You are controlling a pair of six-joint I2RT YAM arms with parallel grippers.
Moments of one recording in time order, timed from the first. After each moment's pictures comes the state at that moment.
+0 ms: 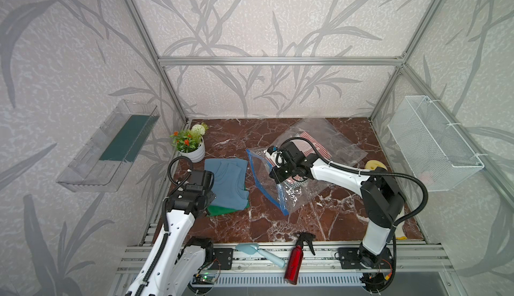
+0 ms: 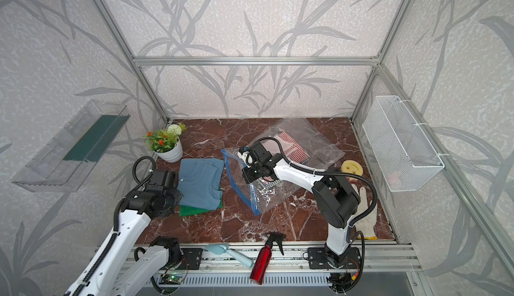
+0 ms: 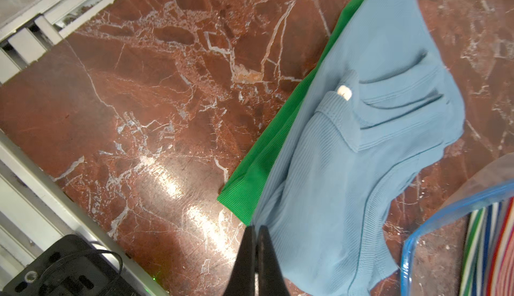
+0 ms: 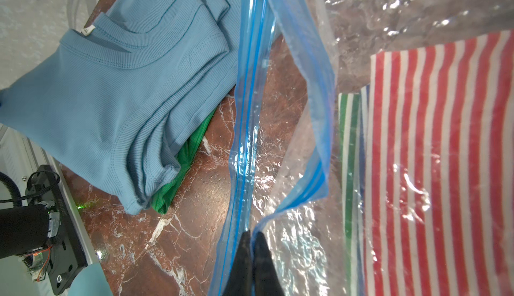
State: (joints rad) left arm -0.10 0.81 0.69 -1.07 -0.26 -0.99; right arm 0.77 1.83 1.29 -0.37 -0.31 0.21
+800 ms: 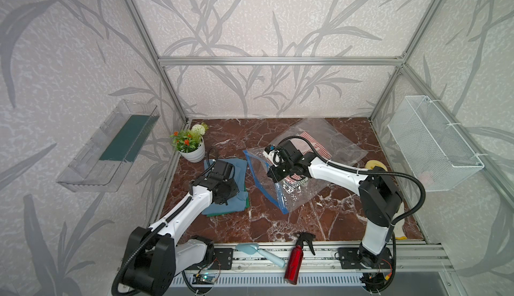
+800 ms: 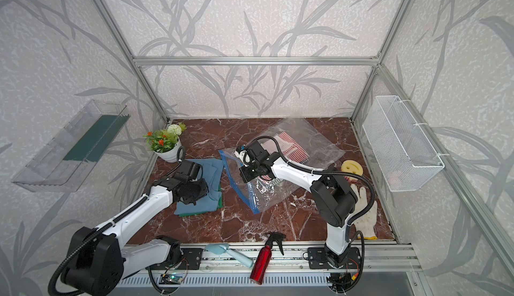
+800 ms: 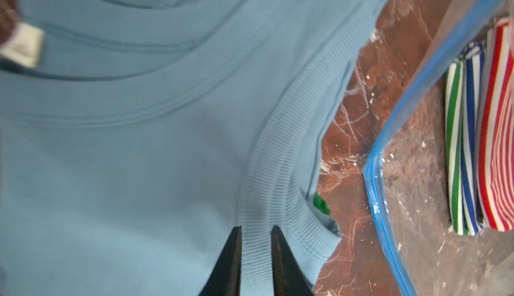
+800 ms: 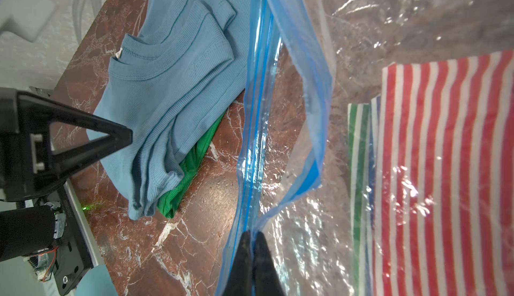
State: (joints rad) left arm -0.29 1.21 0.70 -0.67 0.01 -0.73; right arm 0.78 1.85 1.34 -0.40 -0.31 0.21
